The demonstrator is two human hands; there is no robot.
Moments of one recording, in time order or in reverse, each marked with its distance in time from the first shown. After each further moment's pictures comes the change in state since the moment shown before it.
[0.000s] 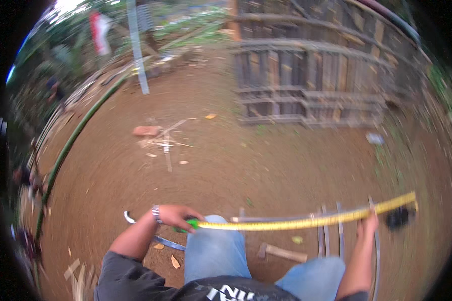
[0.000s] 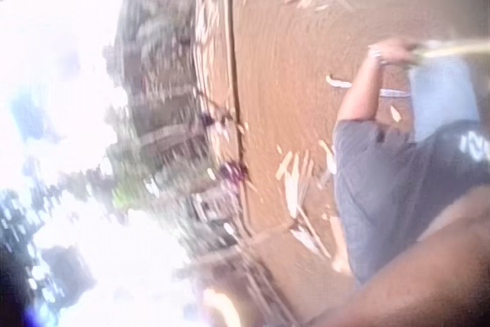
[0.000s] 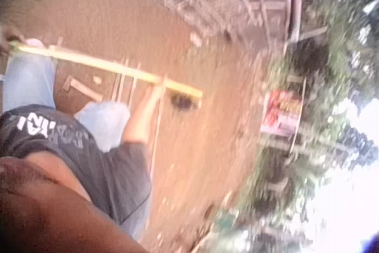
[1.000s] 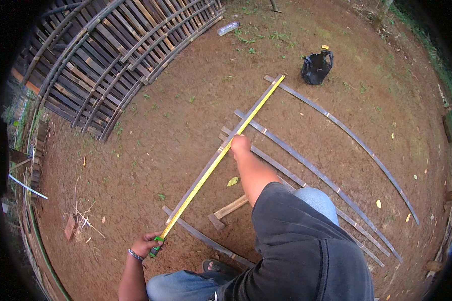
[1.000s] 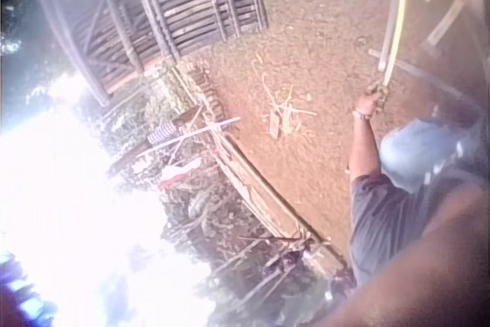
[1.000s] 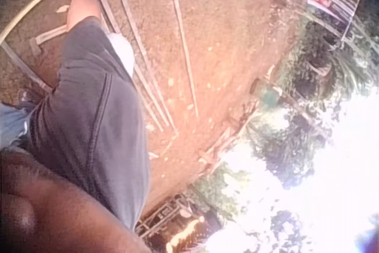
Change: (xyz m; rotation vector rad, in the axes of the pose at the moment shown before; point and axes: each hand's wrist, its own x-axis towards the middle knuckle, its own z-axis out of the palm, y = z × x) left_hand 0.199 -0.127 0.032 -0.388 -0.054 -0.317; right_hand 0.070 0.255 -0.004 -0.326 0.327 0.283
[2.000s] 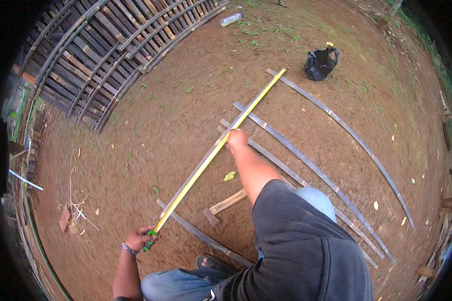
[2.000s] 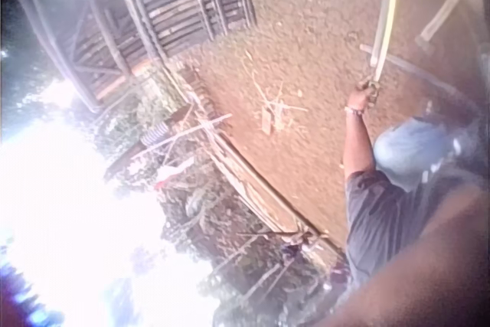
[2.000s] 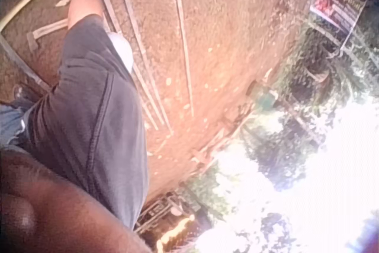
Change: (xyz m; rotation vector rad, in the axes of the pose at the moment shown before) left_hand 0.009 0.003 0.011 0.043 0.042 -0.017; right_hand 0.021 0.018 -0.001 0.094 -0.090 0.049
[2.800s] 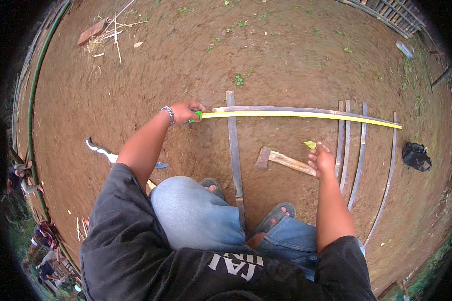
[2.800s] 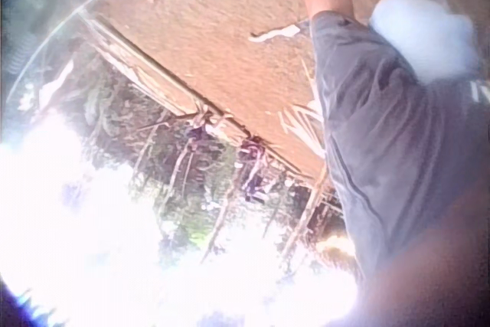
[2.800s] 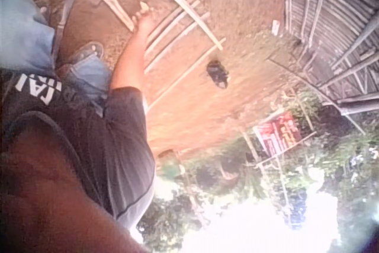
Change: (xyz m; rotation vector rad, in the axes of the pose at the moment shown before) left_hand 0.115 -0.118 -0.052 0.154 0.147 0.081; right_hand -0.120 0.065 -0.060 -0.803 -0.201 0.183
